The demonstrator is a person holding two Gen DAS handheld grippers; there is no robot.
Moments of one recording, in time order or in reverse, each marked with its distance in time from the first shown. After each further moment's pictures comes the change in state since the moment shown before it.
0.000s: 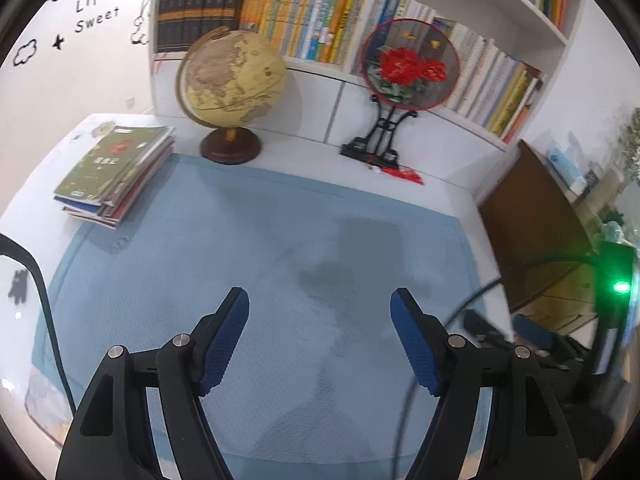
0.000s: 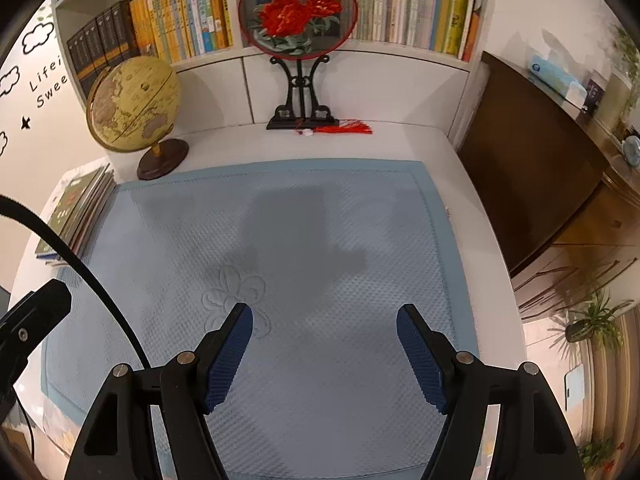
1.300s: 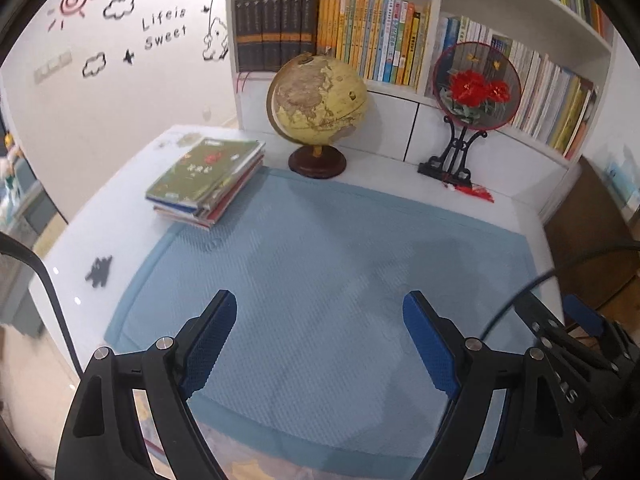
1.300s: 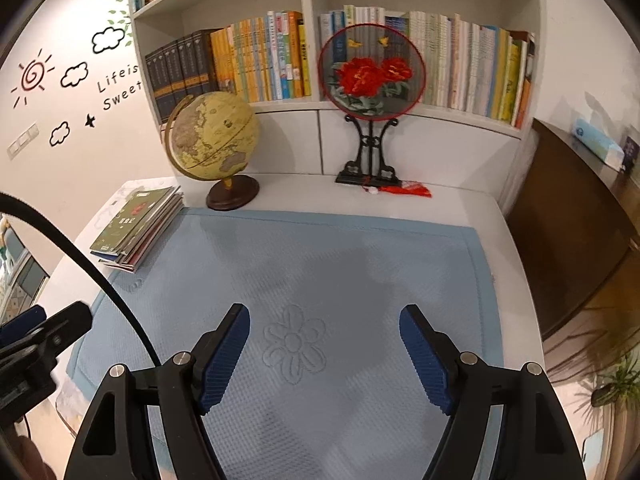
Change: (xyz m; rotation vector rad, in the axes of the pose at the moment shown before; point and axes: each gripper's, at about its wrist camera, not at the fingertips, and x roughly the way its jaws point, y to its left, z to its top) left arm -0.045 0.006 -0.008 -0.030 -0.068 0.292; right arm -0.034 0.026 0.002 -0.134 -0.167 0.178
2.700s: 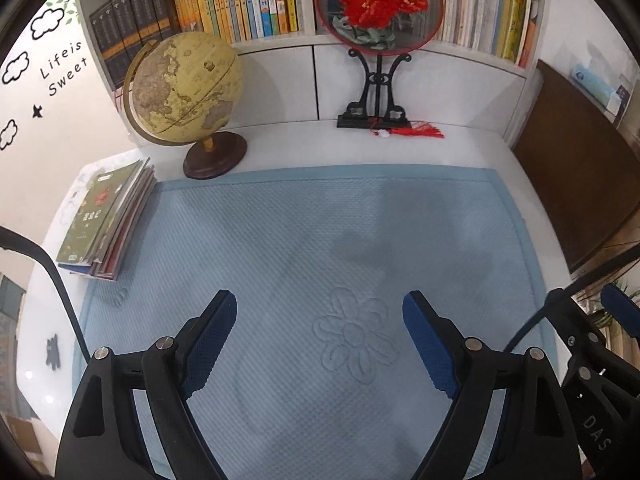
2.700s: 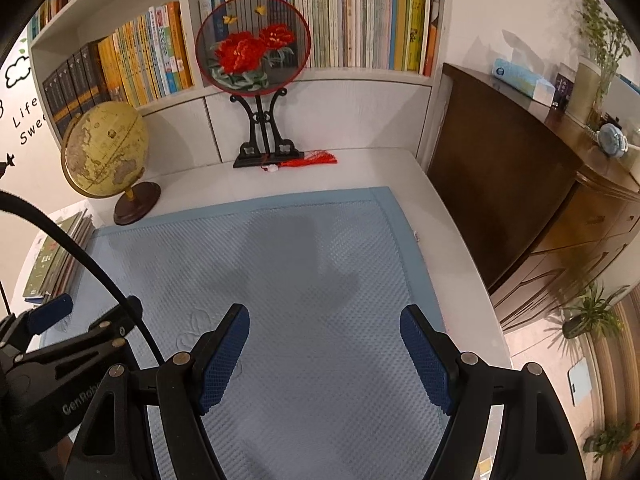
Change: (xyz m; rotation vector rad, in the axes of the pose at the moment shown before) left arm 0.100 -0.109 0.021 0.291 0.127 -0.124; right arm 0.034 -0.066 0.000 0.189 0.079 -0.237
